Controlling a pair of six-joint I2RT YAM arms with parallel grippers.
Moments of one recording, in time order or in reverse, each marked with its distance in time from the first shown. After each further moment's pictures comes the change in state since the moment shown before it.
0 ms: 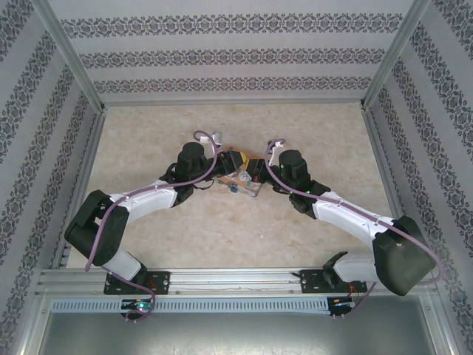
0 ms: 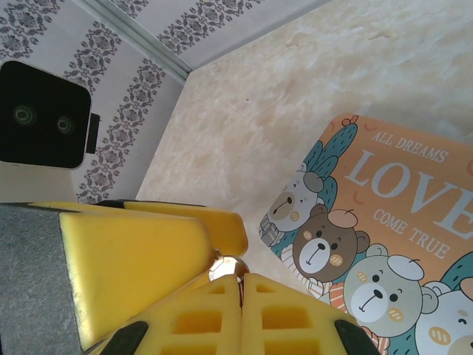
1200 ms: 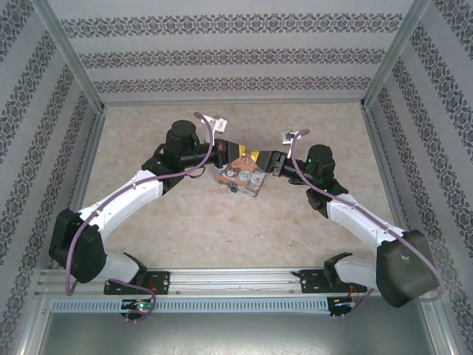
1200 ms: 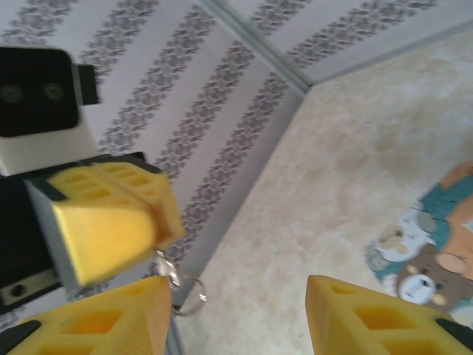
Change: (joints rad) left arm 0.029 -0.150 0.249 -0.438 0.184 0.431; right arm -0.213 -0.074 -0.056 0.273 -0.488 0.098
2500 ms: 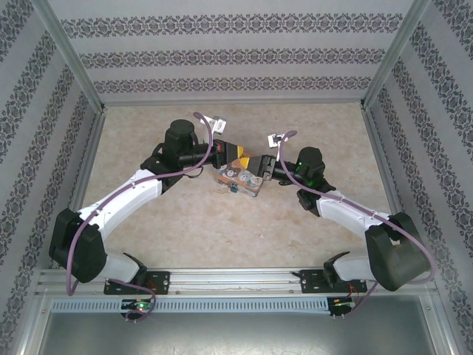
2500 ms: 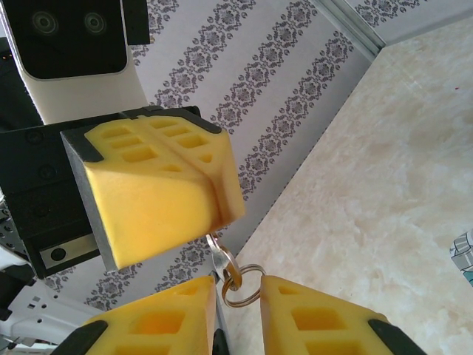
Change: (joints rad) left arm 0.019 0.000 -0.001 -0.015 0.031 0.016; right arm 0.069 0.110 -0.008 0.191 -0.093 0.064
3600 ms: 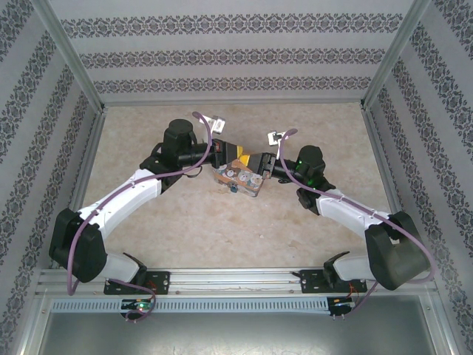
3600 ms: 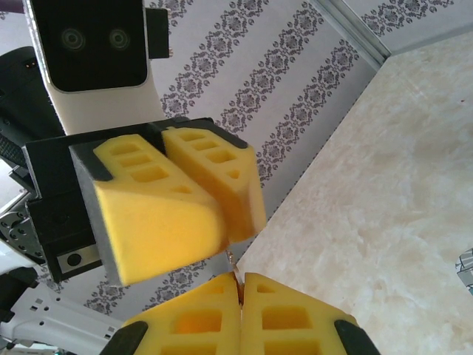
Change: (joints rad) left arm 0.014 0.002 -0.008 0.013 0.024 -0.008; right arm -0.001 0.007 0.017 0.013 0.000 -0.002
